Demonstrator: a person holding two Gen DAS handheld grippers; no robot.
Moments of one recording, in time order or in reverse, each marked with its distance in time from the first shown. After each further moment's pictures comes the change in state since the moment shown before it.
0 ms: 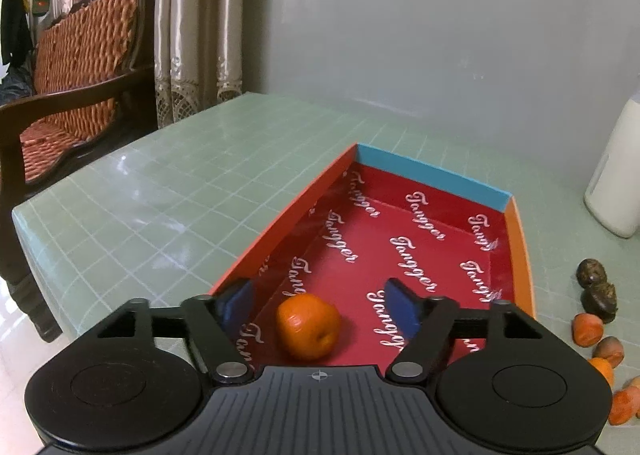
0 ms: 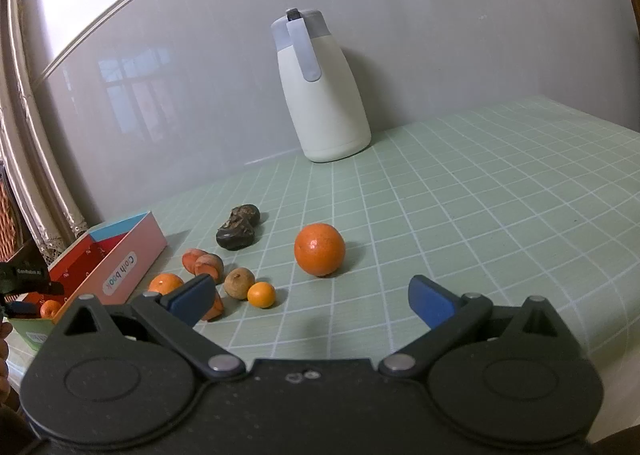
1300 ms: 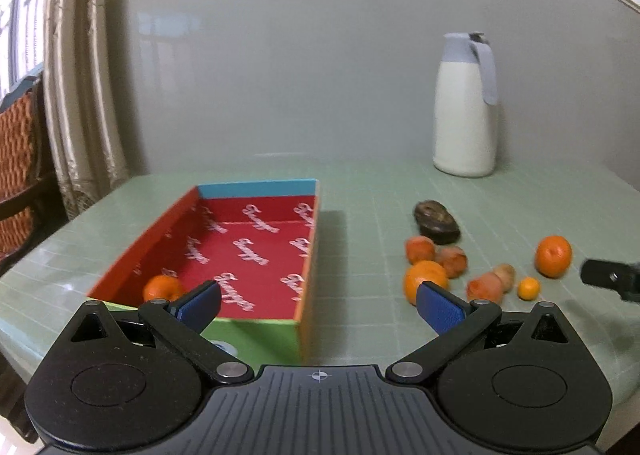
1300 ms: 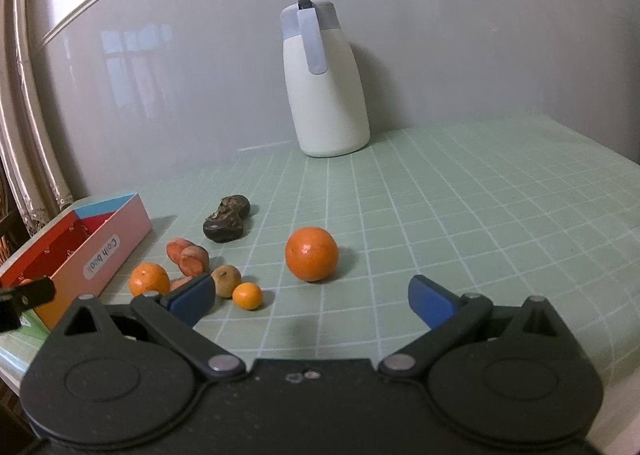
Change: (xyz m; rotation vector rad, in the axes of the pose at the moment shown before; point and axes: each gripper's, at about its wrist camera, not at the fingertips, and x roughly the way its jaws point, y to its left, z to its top) left arm -0.103 -0.075 -0.070 0.321 -0.186 -0.242; right arm 0.013 0.007 0.012 -0.099 0.038 -0.041
